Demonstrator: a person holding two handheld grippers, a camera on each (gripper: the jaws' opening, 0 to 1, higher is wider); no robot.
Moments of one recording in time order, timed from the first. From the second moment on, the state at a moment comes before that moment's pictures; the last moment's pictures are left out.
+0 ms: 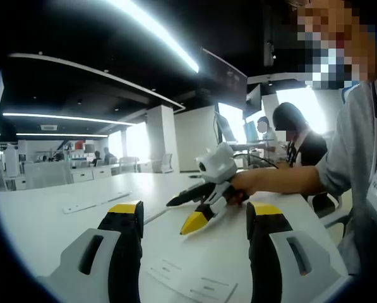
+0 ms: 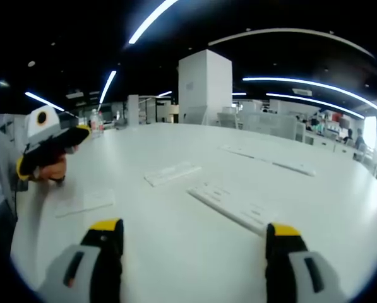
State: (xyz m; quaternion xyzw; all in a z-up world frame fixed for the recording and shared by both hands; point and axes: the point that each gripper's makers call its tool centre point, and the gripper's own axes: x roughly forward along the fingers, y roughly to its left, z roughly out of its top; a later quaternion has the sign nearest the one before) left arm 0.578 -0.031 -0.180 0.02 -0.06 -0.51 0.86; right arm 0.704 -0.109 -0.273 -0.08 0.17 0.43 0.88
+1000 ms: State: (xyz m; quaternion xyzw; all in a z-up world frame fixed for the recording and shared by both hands) left arm 0.577 -0.032 -0.180 0.03 -0.06 -0.51 0.86; right arm 0.703 -0.111 -0.276 -0.08 0.18 0.43 0.88
